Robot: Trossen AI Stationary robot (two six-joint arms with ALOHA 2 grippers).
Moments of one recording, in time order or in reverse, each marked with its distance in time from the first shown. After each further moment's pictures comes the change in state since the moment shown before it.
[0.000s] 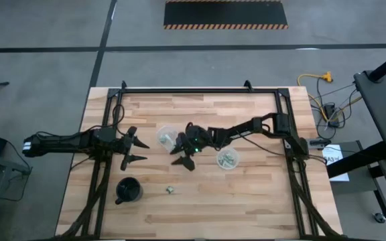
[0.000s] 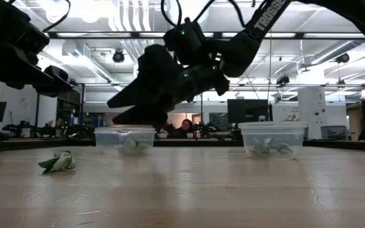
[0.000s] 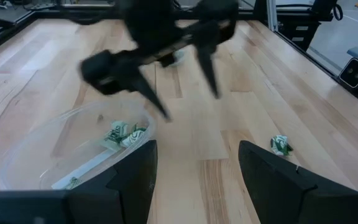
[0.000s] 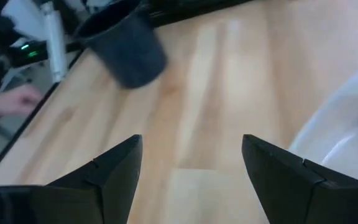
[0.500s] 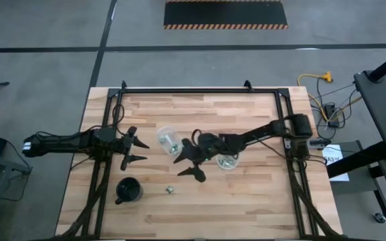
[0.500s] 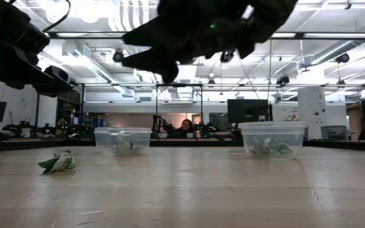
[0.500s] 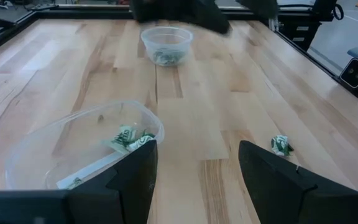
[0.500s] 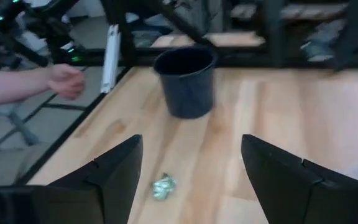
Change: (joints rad) left arm 0.000 0.000 0.000 0.001 0.000 0.000; right arm 0.116 -0.232 -0.132 0.011 0.086 -0.142
